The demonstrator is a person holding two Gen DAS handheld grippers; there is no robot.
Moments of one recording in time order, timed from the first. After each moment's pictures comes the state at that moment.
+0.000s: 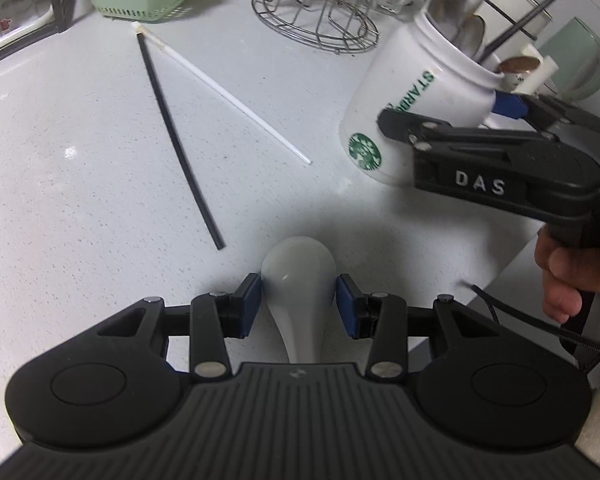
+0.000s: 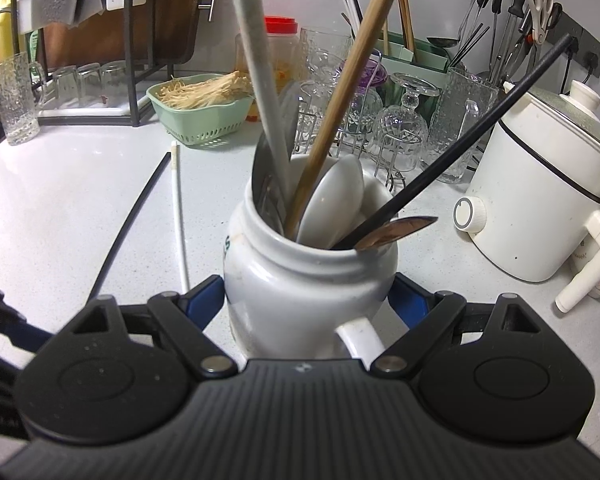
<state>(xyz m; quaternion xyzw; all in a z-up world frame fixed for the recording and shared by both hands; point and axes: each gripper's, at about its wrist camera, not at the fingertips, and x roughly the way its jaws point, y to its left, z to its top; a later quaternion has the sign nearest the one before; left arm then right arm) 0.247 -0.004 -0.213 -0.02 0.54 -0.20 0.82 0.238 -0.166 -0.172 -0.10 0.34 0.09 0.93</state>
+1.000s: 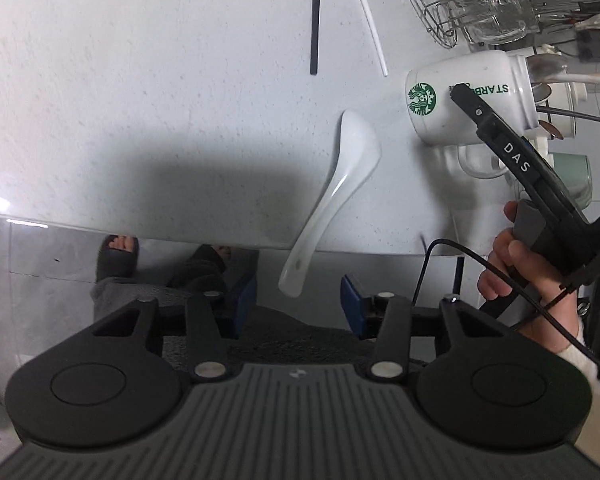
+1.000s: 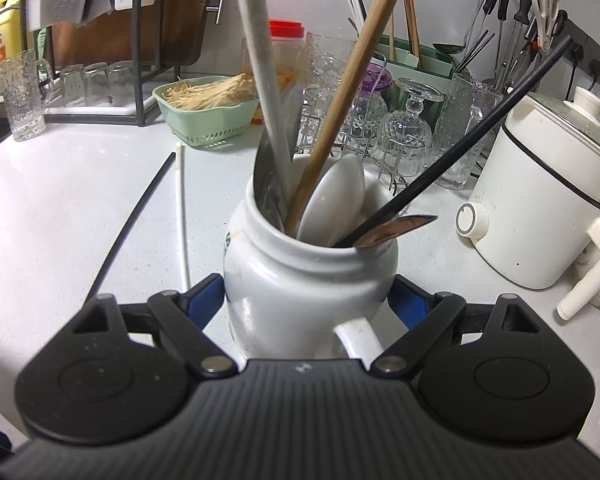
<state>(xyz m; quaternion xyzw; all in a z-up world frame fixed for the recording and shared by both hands) 0.187 0.075 -0.259 -0.33 0.63 -0.14 0.69 0.237 -0.167 -0.173 -0.11 0.34 0.10 0.93</state>
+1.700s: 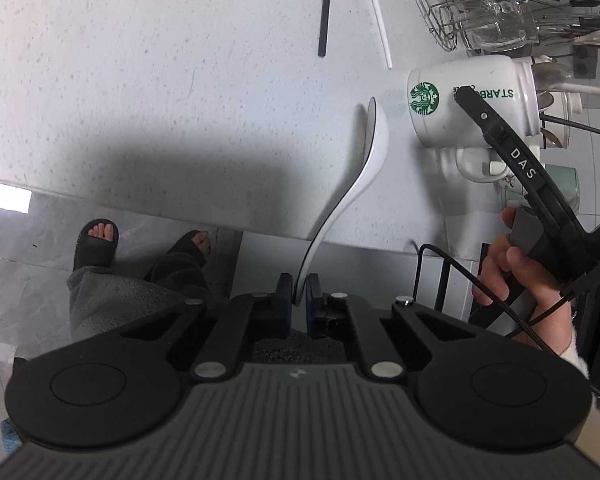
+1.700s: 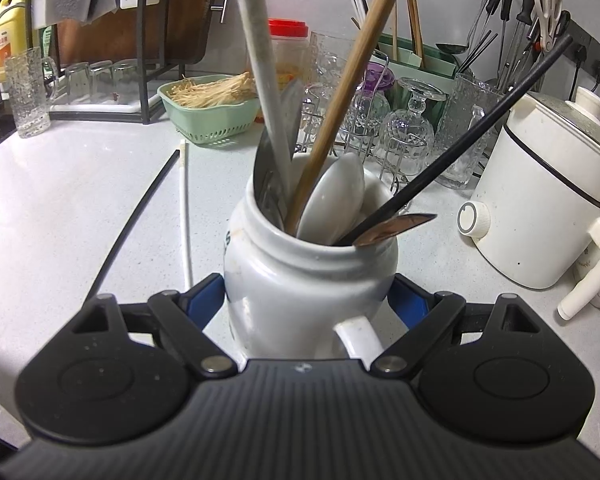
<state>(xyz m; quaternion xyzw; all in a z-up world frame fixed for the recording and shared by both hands) 0.184 0.073 -0.277 -0.37 0.63 -0.15 0.67 0.234 -0.167 -0.173 -0.11 0.33 0.11 0.93</state>
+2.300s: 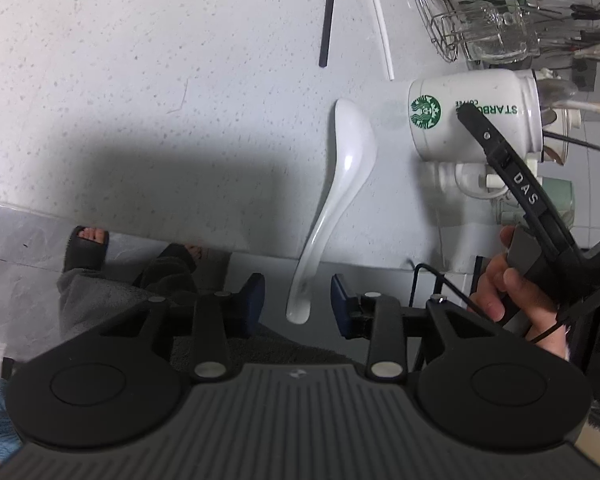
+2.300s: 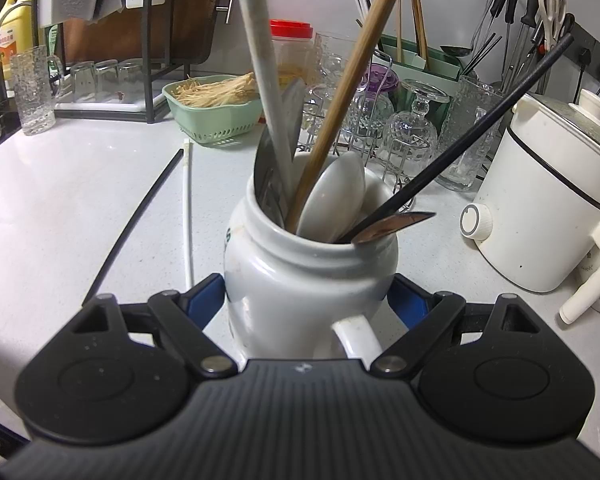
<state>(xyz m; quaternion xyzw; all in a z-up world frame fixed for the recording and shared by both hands) 0.195 0.069 -0.287 -0.39 0.62 -0.15 0.67 0.232 -0.169 -0.174 -0.11 0.33 0.11 0.93</state>
